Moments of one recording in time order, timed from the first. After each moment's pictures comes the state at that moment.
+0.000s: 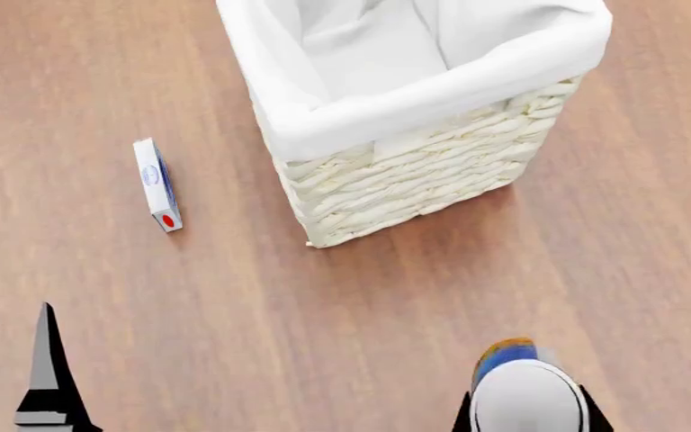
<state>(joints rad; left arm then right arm) 0.00 -0.39 0.26 0.47 -0.19 0.03 -0.45 0.26 0.98 -0.74 -0.92 0.75 0.37 1.13</state>
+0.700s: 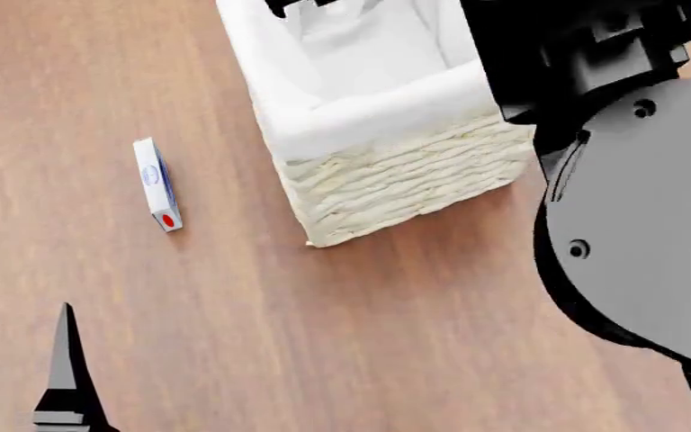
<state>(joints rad) -0.02 -0.38 0.29 0.45 -0.20 0.03 -0.44 2.13 0.87 -1.76 -0.38 1.30 -0.09 0.83</state>
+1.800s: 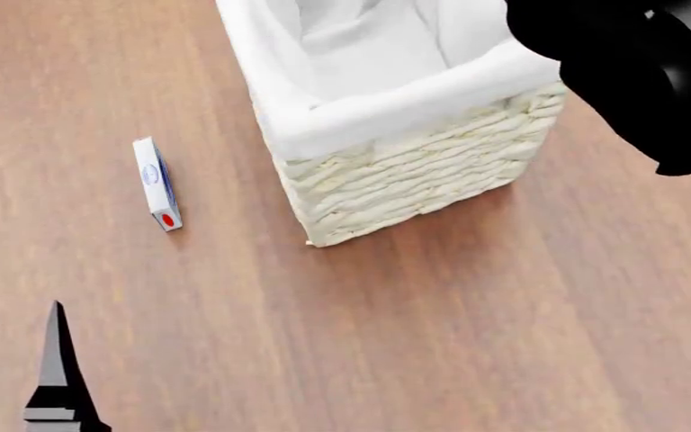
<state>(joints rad) -0.02 -0.40 0.29 0.44 -0.22 0.04 -0.45 2.02 0.46 -1.78 0.54 1.74 0.07 0.23</state>
